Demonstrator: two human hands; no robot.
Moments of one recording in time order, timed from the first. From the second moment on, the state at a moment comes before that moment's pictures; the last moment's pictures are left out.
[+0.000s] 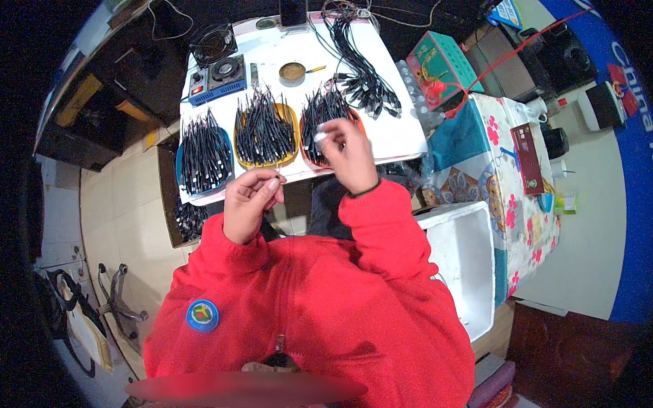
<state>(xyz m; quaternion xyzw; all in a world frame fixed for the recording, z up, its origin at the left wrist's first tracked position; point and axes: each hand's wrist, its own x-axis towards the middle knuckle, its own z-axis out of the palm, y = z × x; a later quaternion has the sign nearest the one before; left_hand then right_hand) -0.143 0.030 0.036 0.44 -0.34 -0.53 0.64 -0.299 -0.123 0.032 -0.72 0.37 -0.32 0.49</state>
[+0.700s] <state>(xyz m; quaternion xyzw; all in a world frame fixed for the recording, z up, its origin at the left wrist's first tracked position) -0.152 0.017 0.047 0.35 -0.20 -0.52 0.75 -0.288 -0.128 0.043 -0.72 0.40 -0.46 0.32</state>
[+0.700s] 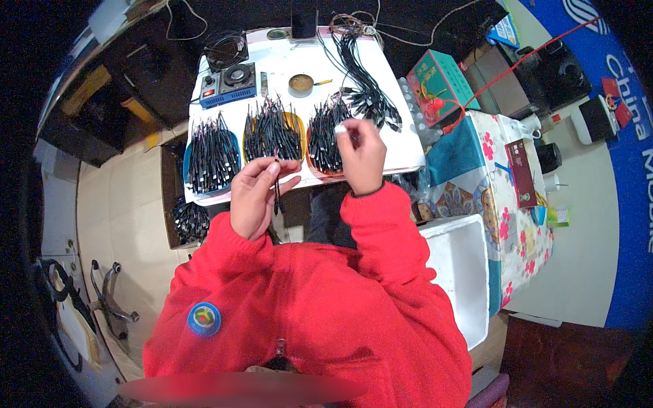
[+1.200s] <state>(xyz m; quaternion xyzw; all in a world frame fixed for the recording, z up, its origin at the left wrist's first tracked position) -0.174 0.046 0.068 0.30 -0.24 -0.50 0.78 -0.300 -0.010 0.059 -0.64 0.25 -0.34 0.64</state>
